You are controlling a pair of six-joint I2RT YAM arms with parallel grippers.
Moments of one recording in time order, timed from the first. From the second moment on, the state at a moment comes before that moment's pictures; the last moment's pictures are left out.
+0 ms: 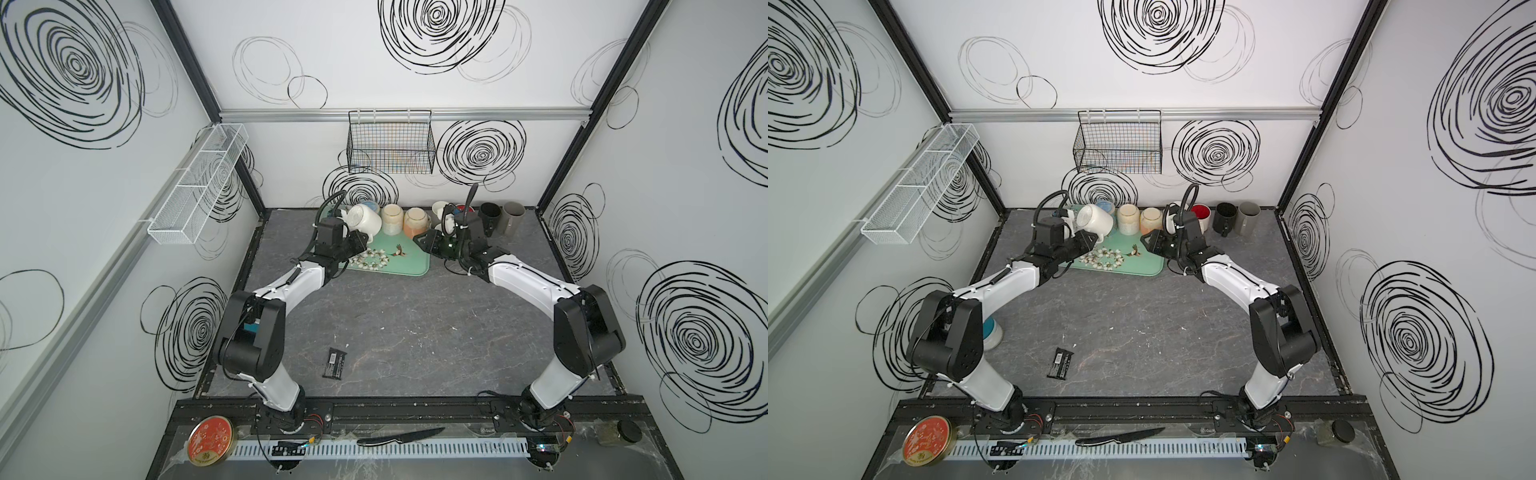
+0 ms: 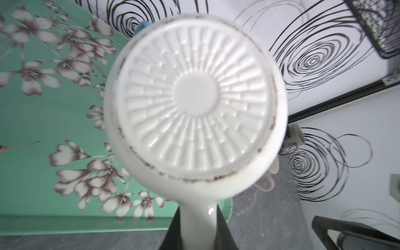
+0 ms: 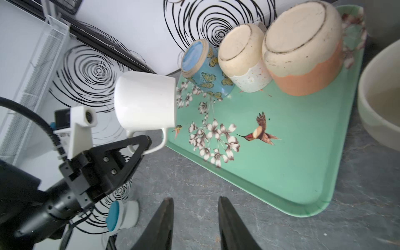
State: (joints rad) left arm -0.24 1.66 1.06 0.16 0.29 -0.71; right arm 0.47 1.68 1.19 0.07 -0.40 0.75
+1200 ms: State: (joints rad) left arm -0.32 1.66 1.08 0.65 0.60 -1.10; right arm 0.47 1.88 1.39 0.45 -0.79 1.14
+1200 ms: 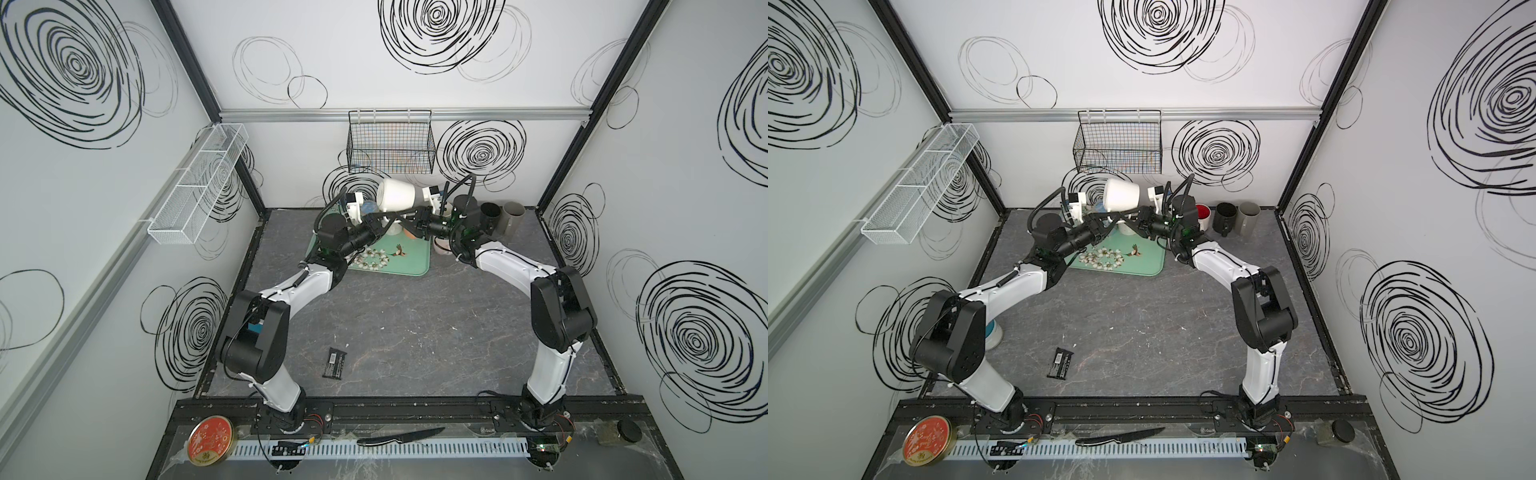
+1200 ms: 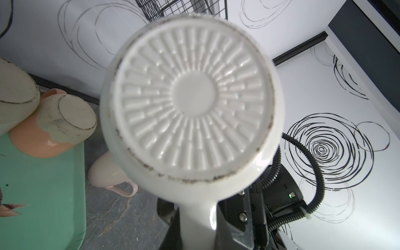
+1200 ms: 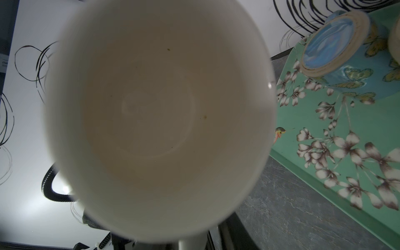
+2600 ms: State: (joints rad) left arm -0.34 1.62 1.14 0.45 0.60 -0.92; right arm 0.37 1.76 1.25 0.45 -0.75 1.07
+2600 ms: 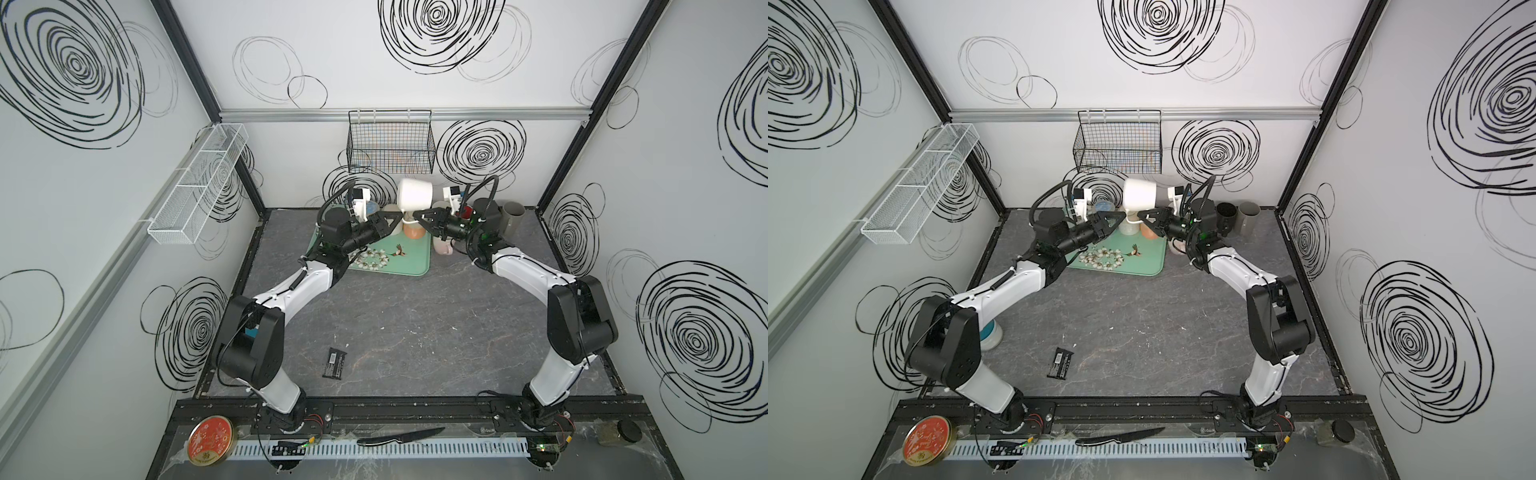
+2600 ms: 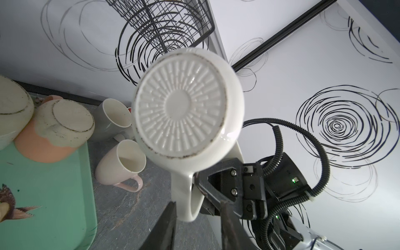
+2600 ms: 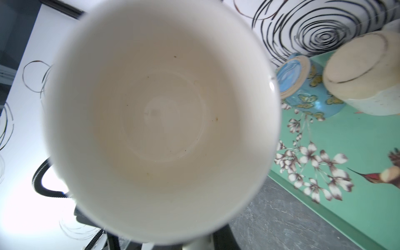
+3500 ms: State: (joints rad) left arm -0.46 1.68 1.38 -0.19 0.33 -0.44; right arm 0.06 1.41 0.98 -0.20 -0.35 0.60
